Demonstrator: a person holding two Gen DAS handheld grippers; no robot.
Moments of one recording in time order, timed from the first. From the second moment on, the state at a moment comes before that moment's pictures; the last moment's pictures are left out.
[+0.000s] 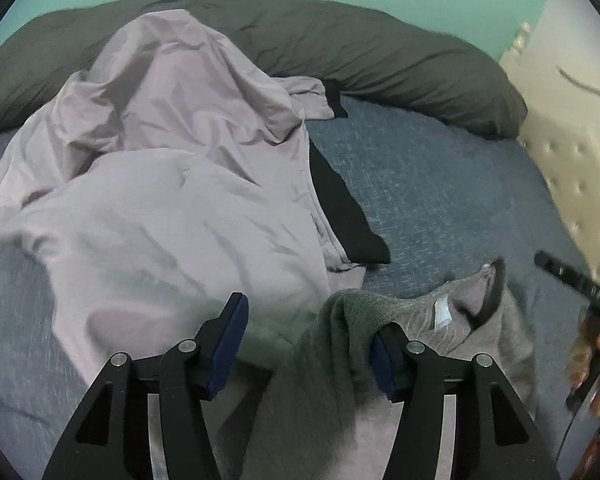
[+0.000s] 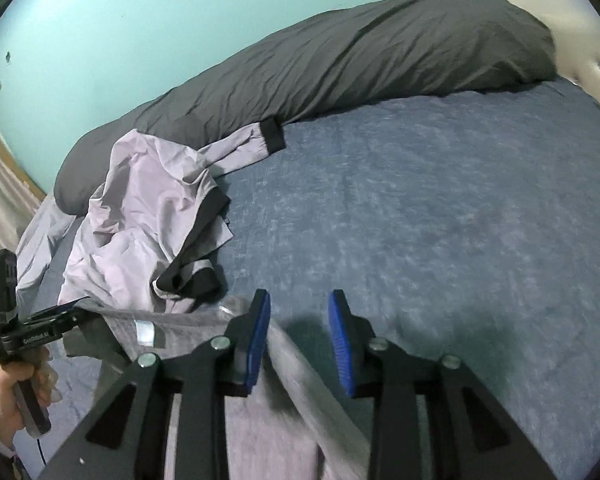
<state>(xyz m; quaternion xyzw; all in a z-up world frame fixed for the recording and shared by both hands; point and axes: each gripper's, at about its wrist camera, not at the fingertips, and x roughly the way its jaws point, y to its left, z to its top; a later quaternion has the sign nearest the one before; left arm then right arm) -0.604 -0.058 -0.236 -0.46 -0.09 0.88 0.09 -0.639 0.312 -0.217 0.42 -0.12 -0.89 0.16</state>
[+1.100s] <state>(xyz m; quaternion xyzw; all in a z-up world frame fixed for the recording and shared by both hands) -0.537 -0.049 -0.292 -0.51 -0.06 0.85 0.13 -0.619 0.308 -0.297 0.52 0.00 -0.84 0.15</state>
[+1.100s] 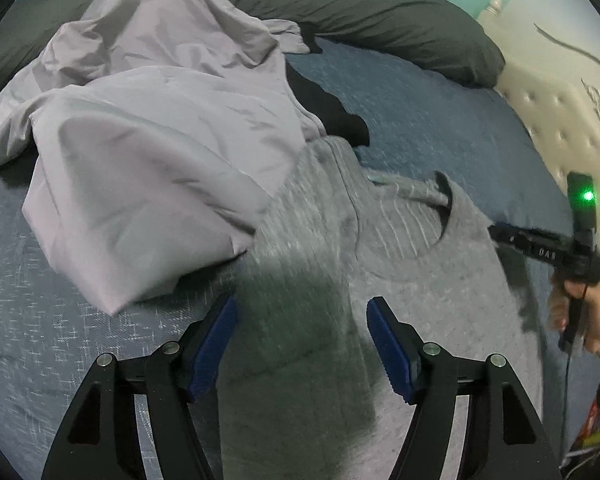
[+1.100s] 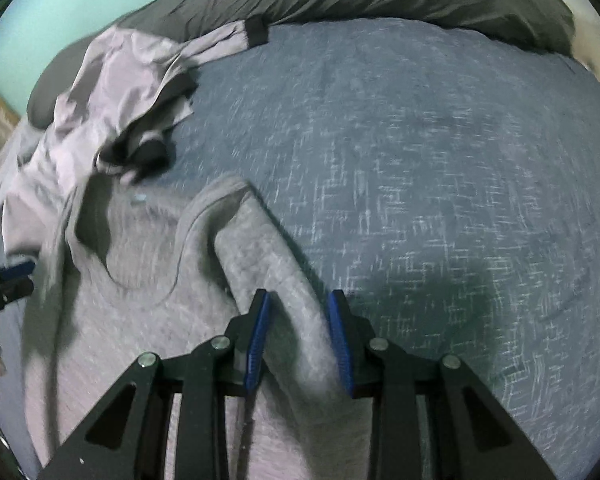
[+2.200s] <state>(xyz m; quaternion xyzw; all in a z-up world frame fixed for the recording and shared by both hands) -0.410 -0.097 -0.260 -0.50 -0.09 0.86 0.11 -0.544 0.351 -0.233 0.43 -0.08 -0.89 0.12</state>
